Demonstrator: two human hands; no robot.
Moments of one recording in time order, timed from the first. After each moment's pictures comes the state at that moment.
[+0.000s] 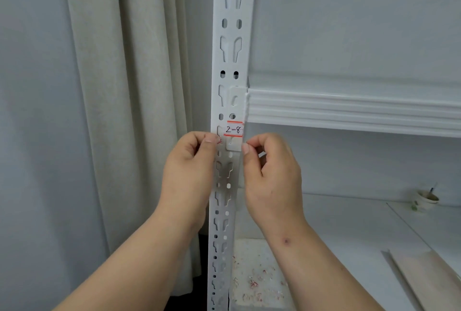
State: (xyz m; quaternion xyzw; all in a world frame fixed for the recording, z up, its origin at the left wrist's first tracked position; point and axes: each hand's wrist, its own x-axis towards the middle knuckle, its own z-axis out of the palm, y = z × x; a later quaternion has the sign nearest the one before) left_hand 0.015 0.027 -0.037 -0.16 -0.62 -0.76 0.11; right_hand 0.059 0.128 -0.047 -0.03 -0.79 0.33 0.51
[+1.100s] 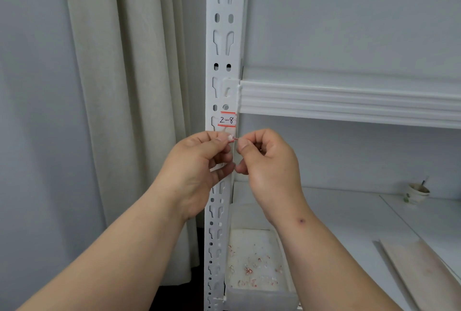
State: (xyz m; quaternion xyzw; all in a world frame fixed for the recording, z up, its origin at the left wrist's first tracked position) left_hand 0.021 0.027 -0.032 -0.19 -0.52 -0.82 -0.13; right_hand 0.076 0.129 -0.033 -0.07 -0.74 0.56 0.37
